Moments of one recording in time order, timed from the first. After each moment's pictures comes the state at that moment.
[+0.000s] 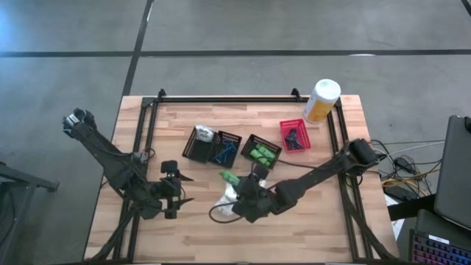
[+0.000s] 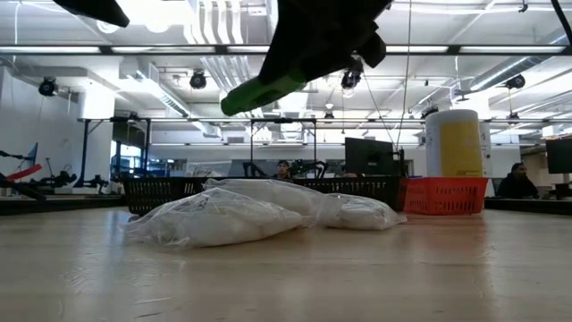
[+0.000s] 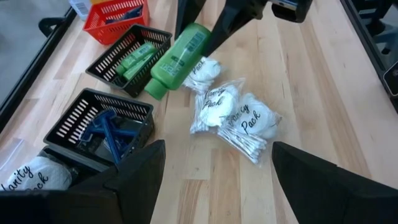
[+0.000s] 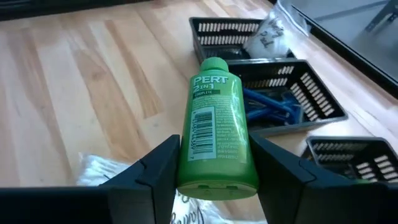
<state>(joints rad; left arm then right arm) -0.77 1.11 0.93 -0.68 -0.71 -0.53 0.44 1.94 1.45 -0.44 0.82 0.66</state>
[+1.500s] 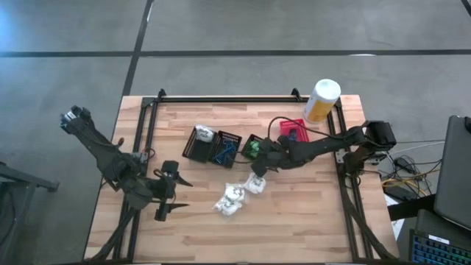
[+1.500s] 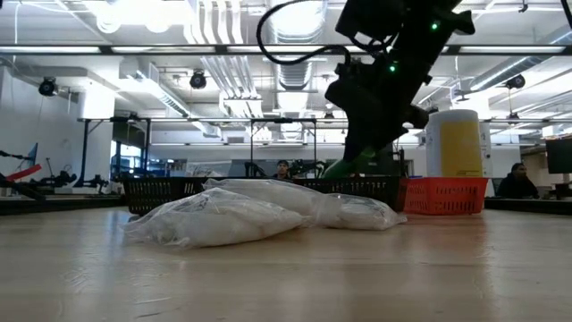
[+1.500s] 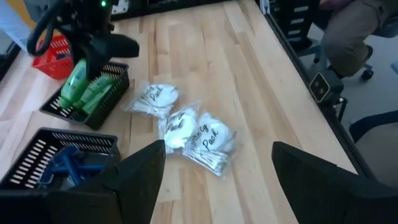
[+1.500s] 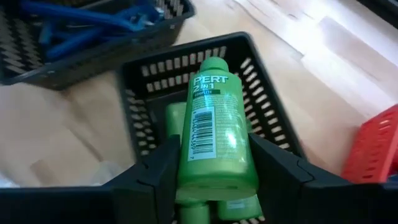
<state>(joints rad) -0.75 1.00 0.93 -0.58 -0.54 -0.34 0.09 1.65 1.04 -0.51 0.54 0.78</state>
